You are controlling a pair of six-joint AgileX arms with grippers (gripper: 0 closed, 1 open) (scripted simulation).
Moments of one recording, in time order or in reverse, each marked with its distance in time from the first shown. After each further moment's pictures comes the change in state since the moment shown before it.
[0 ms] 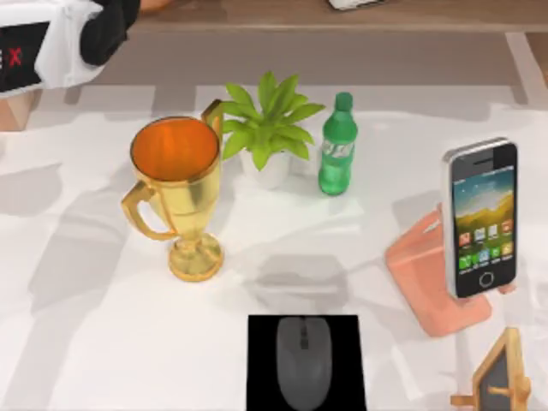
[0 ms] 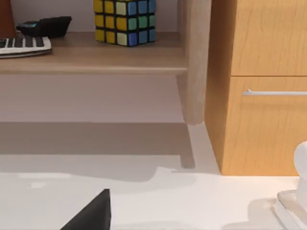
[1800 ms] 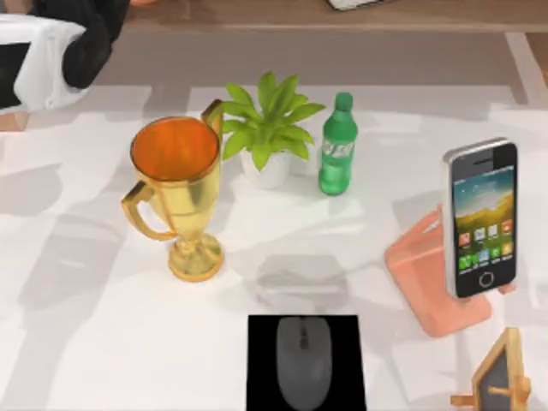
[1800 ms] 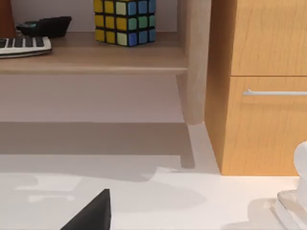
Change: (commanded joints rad) left arm 0.004 -0.082 -0.132 0.127 0.043 0.008; right arm 0.000 0.000 0.000 0.000 0.000 0.000
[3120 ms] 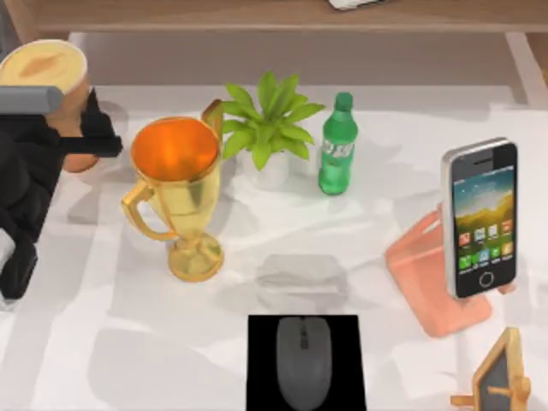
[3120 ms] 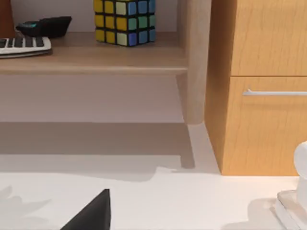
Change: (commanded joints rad) left arm 0.222 0.117 -0.702 0.790 0.200 0.015; right arm 0.000 0.000 0.000 0.000 0.000 0.000
